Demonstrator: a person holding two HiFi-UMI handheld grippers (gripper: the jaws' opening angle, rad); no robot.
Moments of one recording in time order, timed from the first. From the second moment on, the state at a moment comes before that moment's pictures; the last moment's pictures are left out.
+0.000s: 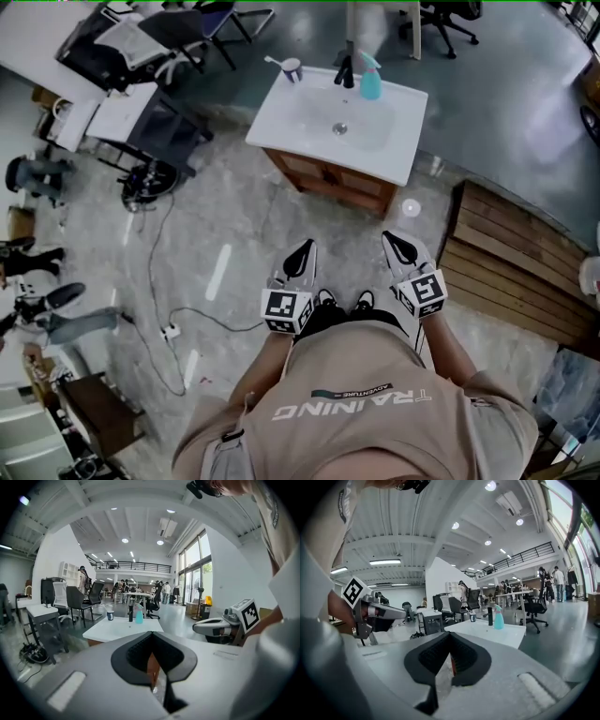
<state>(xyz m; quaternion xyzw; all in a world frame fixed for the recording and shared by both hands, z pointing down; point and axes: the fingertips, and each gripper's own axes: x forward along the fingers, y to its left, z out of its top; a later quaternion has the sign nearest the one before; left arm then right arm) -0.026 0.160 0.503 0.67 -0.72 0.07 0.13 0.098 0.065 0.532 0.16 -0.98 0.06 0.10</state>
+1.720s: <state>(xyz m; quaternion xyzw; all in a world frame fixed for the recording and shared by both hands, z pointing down) -0.218 -0.014 0.532 0.74 -0.66 0.02 0.12 -0.031 -0.085 0.507 0.30 -0.95 0.05 0.11</state>
